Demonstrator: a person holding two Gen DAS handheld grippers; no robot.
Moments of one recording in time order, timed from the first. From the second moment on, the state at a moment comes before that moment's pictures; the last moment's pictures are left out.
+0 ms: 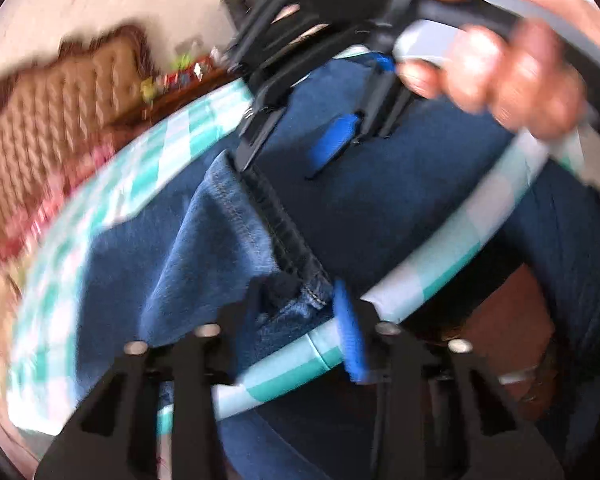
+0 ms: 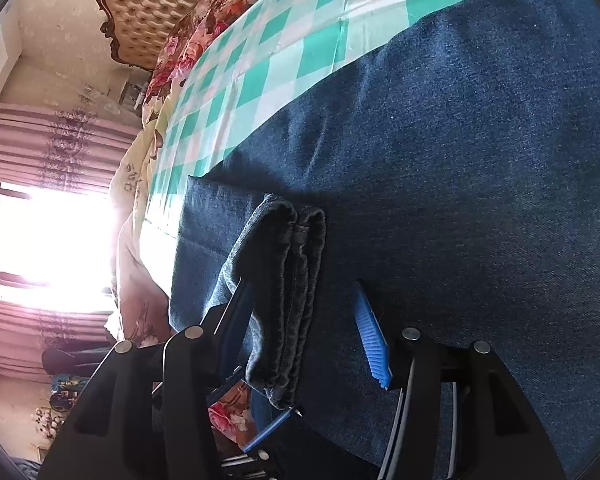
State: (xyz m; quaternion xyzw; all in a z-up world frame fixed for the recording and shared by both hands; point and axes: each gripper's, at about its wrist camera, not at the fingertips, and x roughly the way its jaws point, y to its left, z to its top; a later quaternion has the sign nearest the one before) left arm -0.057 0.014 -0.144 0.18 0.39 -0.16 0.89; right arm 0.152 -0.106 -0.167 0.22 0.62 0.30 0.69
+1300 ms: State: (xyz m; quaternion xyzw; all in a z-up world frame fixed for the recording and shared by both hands) left arm -0.070 -0.070 -0.132 0.24 0.30 -0.10 0.92; right arm 0.198 -0.103 -0.159 0.13 0.60 0.31 0.73
